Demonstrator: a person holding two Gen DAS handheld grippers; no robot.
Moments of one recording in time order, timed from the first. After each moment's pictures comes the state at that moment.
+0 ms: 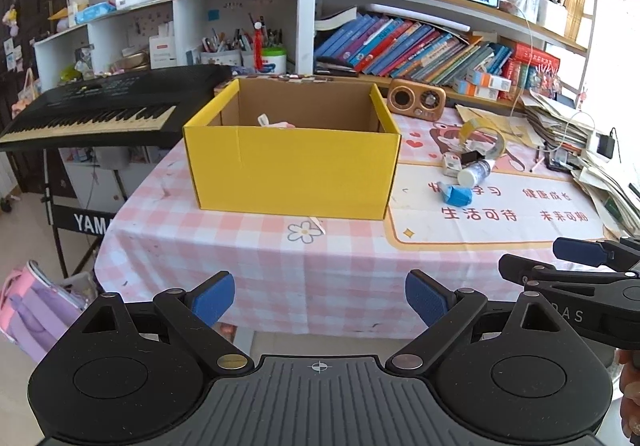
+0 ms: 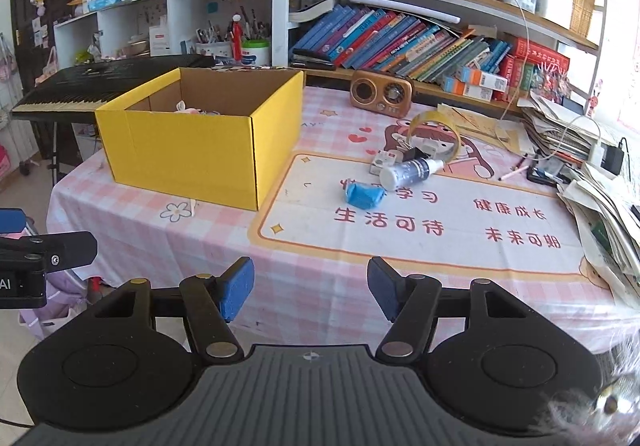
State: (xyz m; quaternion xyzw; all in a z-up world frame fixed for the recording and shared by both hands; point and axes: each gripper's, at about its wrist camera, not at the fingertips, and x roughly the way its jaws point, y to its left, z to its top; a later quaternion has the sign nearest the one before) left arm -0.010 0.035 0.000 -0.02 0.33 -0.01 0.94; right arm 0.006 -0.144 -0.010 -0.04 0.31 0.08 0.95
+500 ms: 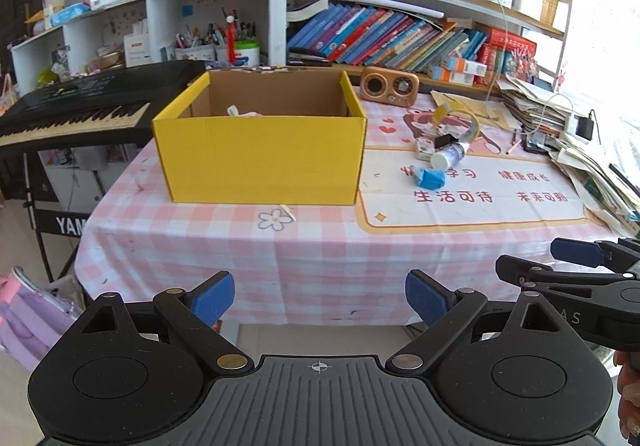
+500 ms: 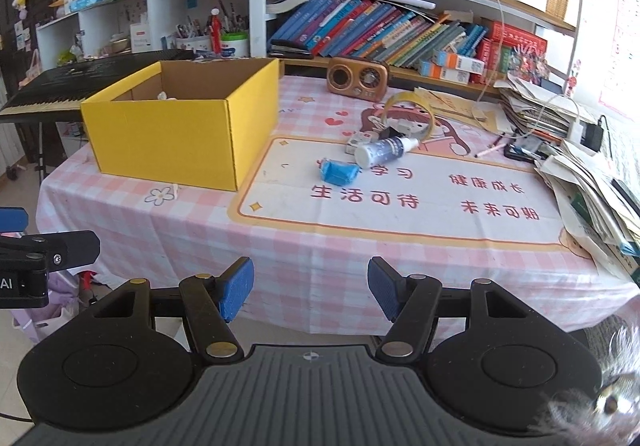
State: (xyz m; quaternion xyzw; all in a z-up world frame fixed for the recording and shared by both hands) left arm -0.014 0.019 -0.004 -0.01 0.34 -0.05 0.94; right arm -0.011 -0.160 -0.015 -0.03 0.32 0.04 0.95
